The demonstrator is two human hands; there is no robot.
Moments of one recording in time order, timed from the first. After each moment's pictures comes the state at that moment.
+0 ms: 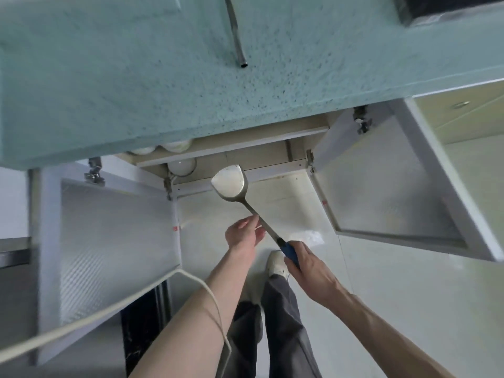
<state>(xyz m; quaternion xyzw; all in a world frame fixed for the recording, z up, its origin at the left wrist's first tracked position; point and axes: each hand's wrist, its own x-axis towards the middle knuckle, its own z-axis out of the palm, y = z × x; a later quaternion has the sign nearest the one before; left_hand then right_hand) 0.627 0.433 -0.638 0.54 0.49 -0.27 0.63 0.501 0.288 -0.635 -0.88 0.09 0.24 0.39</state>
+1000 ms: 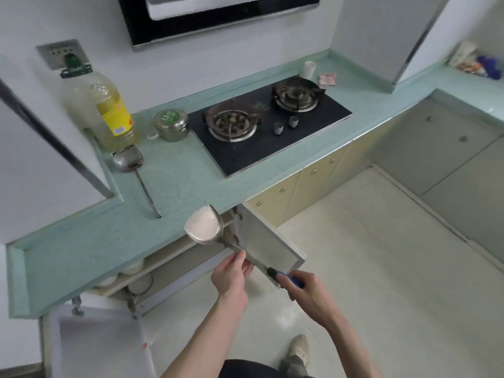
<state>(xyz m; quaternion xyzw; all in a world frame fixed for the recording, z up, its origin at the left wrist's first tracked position) 0.540 0.286 -0.302 0.53 0.31 -0.27 0.74 0.394 0.171 -0.285 -0.77 0.38 0.05 0.51</state>
